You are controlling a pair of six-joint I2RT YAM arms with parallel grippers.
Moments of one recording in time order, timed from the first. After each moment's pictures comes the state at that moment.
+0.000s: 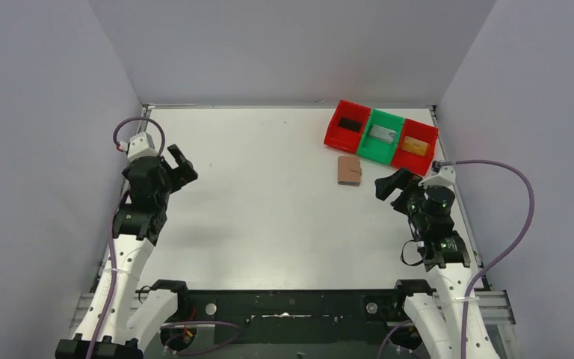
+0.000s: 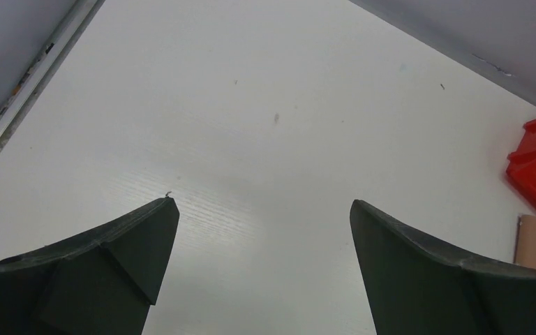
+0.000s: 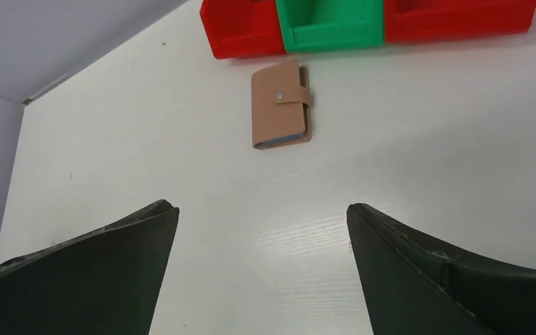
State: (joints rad) left arm -0.10 0.86 0.86 -0.40 -0.24 -0.45; right arm 0.02 0.61 0.61 -0.33 -0.07 0.53
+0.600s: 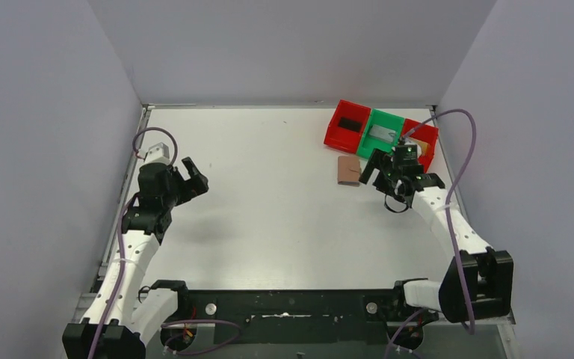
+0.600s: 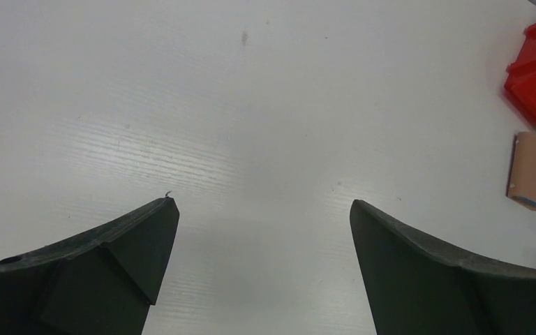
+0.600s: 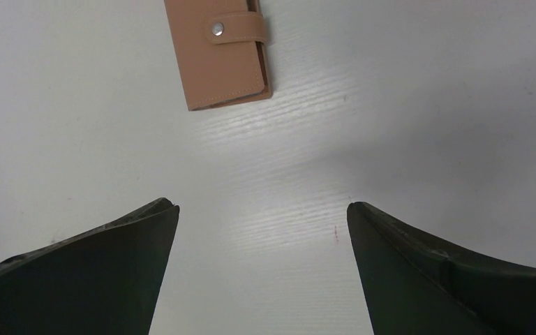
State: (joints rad) left arm -0.06 0.91 0.72 -0.37 -0.04 -0.48; right arm 0.10 1.22 0.87 -0.49 -0.03 0.51
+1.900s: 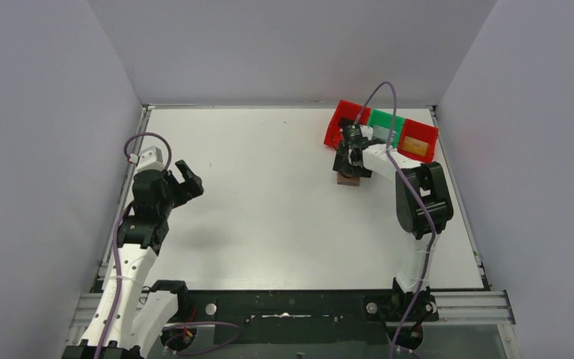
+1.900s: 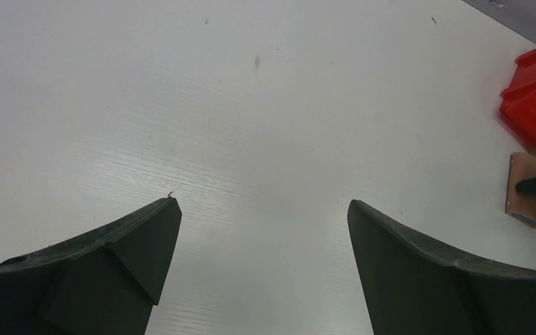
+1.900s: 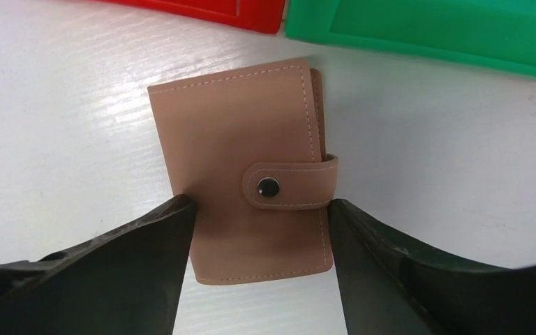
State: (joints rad) left arm -0.06 0.80 0.70 -0.38 -0.09 -0.46; right arm 0.29 2.00 1.40 -0.50 0.26 0.45
